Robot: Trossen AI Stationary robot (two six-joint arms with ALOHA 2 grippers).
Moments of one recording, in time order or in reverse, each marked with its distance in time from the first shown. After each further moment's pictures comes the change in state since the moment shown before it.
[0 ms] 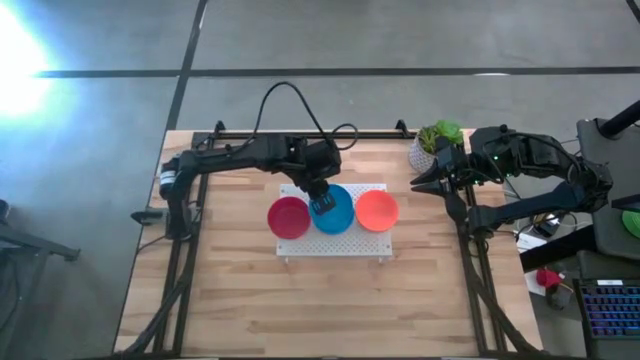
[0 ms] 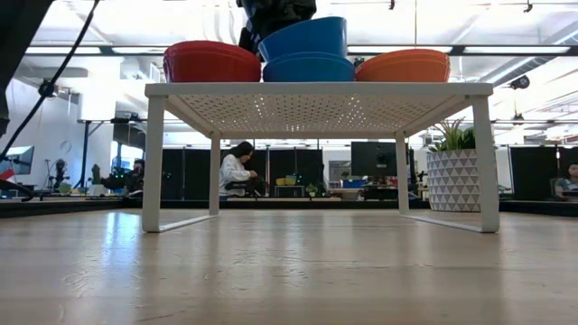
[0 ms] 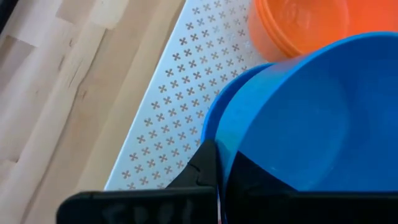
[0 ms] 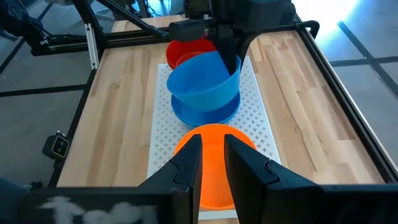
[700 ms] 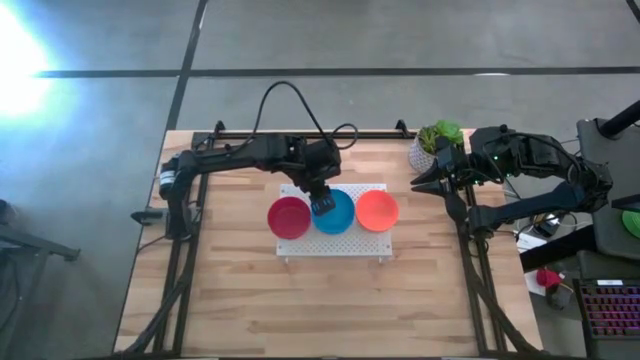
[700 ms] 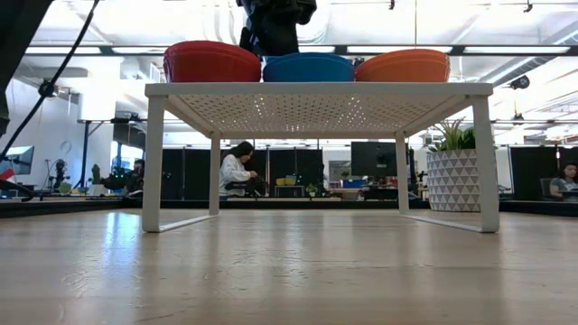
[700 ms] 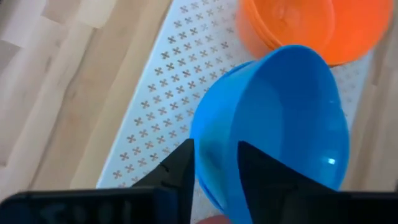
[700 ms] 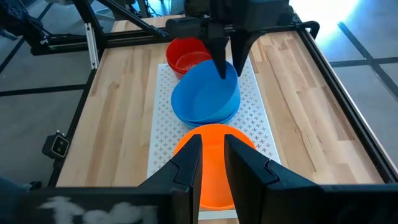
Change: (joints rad) left arm -0.001 -0.005 -0.002 0.003 0.035 0.017; right arm 0.000 0.000 0.000 0.000 0.000 -0.004
